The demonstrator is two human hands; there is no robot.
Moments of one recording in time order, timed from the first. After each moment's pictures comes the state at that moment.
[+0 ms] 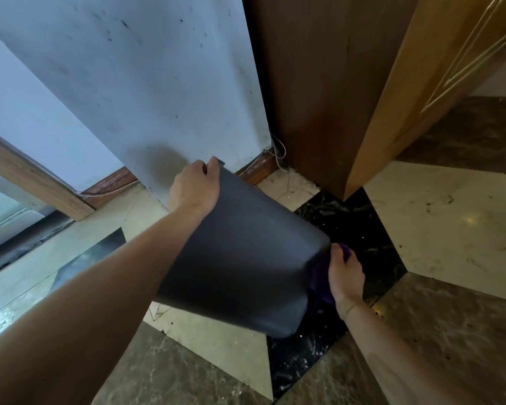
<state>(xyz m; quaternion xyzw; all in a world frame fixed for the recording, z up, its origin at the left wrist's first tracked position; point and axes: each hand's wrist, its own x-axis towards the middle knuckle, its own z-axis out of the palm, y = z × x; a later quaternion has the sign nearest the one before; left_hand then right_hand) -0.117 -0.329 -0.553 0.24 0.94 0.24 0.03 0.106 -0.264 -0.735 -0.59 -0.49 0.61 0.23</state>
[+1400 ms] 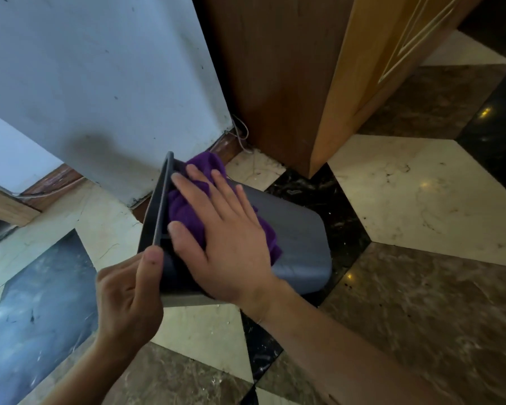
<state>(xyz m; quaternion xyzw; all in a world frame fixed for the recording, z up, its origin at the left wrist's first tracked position) -0.023 -0.447 -0.577 0.44 0.79 0.43 -0.02 0.056 -0.326 -0.592 -0.23 -0.86 0.36 0.27</state>
